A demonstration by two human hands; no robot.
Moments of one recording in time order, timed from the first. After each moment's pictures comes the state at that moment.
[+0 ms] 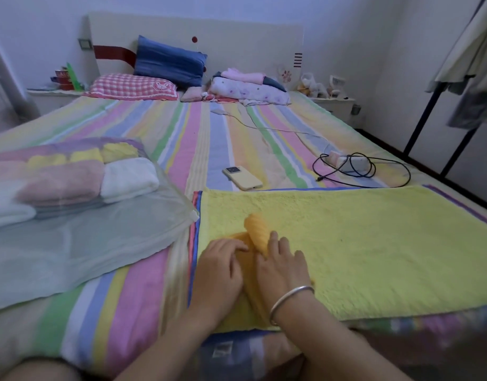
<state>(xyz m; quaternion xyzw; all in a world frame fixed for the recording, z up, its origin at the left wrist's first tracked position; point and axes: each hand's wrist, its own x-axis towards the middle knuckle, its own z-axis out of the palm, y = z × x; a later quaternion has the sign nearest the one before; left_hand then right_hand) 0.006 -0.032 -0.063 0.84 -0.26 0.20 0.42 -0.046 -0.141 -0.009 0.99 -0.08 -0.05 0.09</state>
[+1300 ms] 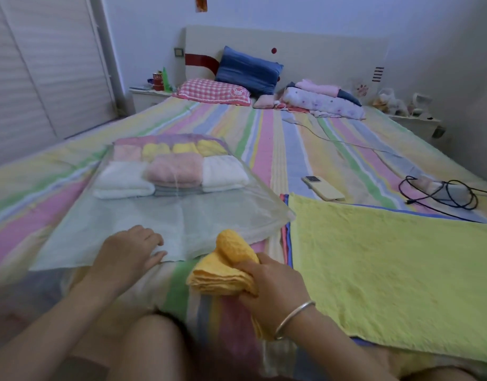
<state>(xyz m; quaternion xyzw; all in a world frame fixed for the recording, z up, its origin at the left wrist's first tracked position) 0.045 0.295 -0.051 0.94 -0.21 0.28 0.00 -0.037 0.005 -0.012 0.98 0.16 0.03 -0.12</state>
